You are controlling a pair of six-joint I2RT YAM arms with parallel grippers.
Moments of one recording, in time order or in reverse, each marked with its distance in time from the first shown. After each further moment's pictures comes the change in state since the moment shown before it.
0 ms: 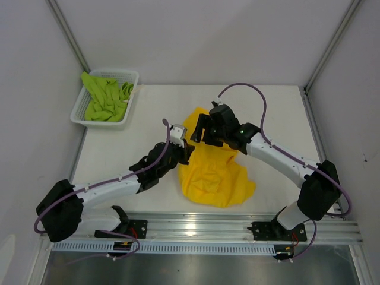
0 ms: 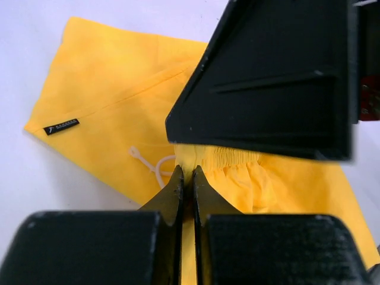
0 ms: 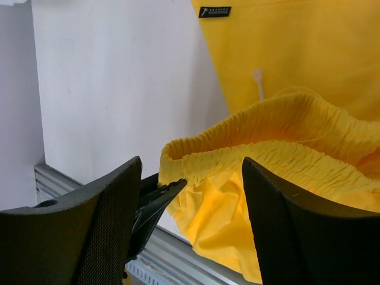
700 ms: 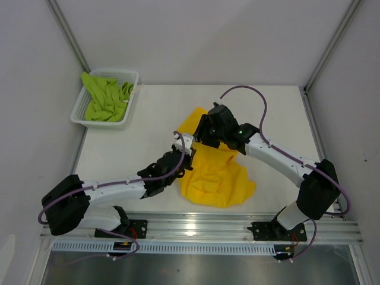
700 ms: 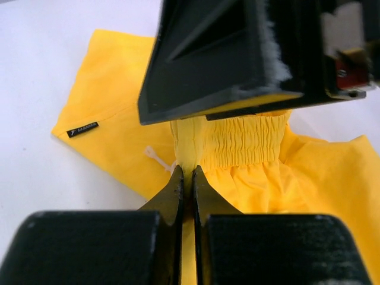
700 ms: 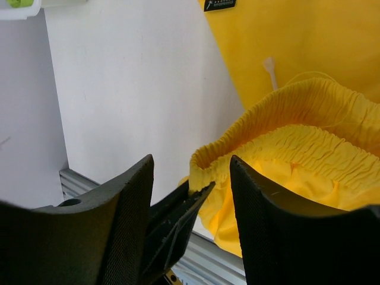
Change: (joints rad) left arm -0.134 0.048 -0.045 0.107 -0.224 0.124; right arm 0.010 0.014 0.001 -0.004 0.011 0.129
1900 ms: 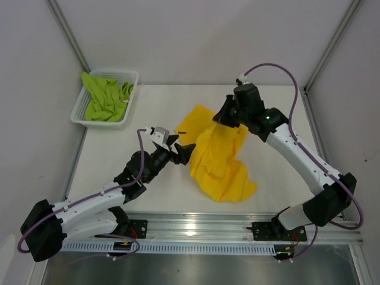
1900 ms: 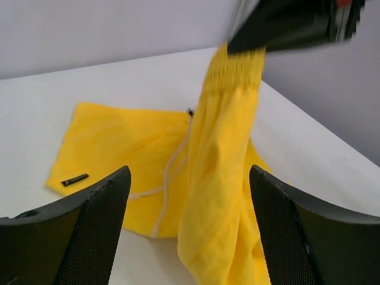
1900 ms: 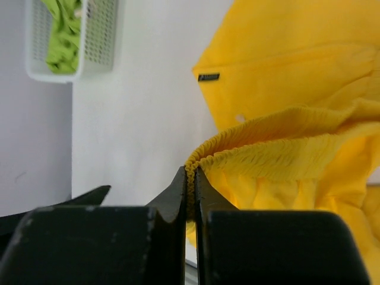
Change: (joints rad) left arm 0.128 -0.294 -0.097 0.099 0.211 -0.037; right arm -0.155 -0.078 0.155 -0.150 -0.020 -0.150
